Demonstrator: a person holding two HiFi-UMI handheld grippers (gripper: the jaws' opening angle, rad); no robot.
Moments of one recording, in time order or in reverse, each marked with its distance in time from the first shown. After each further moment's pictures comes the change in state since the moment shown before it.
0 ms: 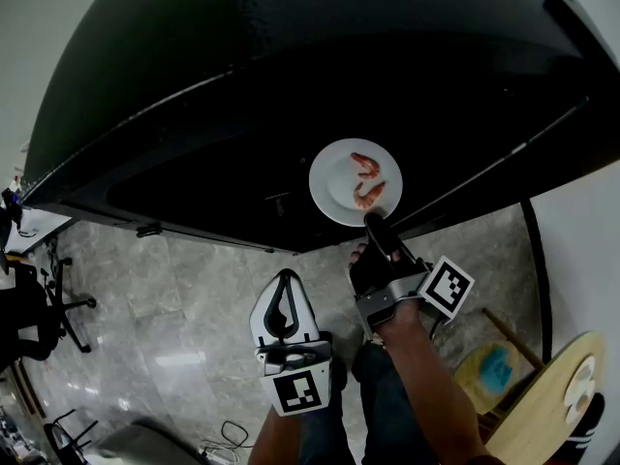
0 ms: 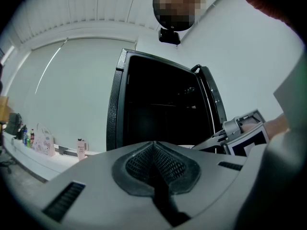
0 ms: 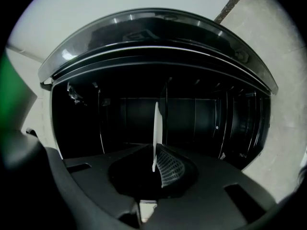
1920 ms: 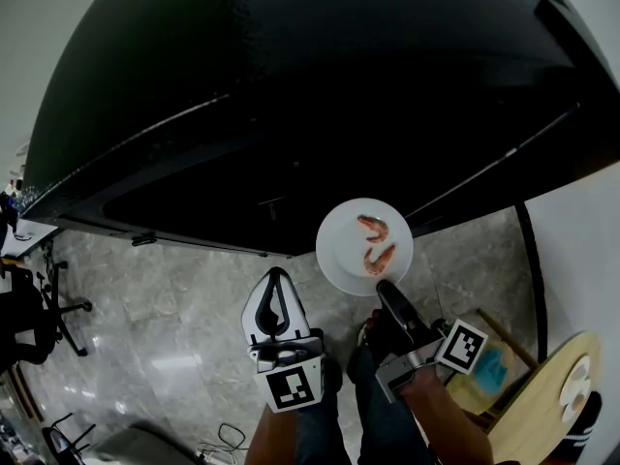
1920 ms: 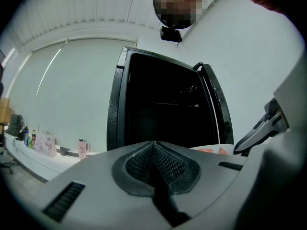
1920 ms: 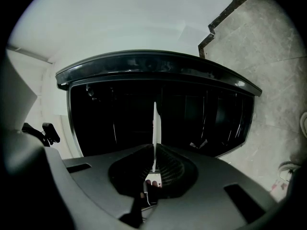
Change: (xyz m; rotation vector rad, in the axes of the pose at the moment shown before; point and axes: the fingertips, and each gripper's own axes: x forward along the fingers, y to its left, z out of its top) left arm 0.010 0.005 0.001 0.004 -0.005 0.022; right arm -0.097 0.004 -0.027 0.006 0.092 -0.062
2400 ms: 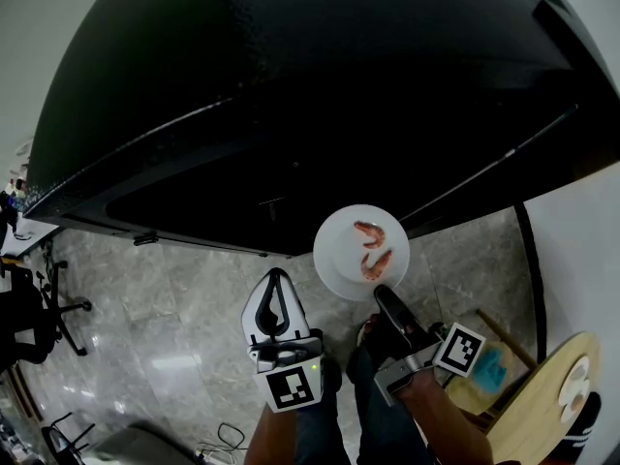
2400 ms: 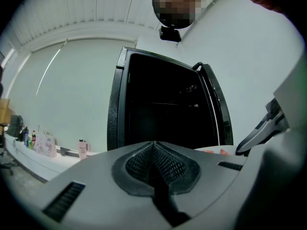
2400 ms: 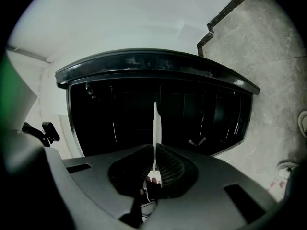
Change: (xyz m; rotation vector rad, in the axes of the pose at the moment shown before) left arm -0.002 -0.001 0.001 0.004 0.002 -0.002; right arm -0.004 -0.001 -0.007 0.007 0.019 -0.009
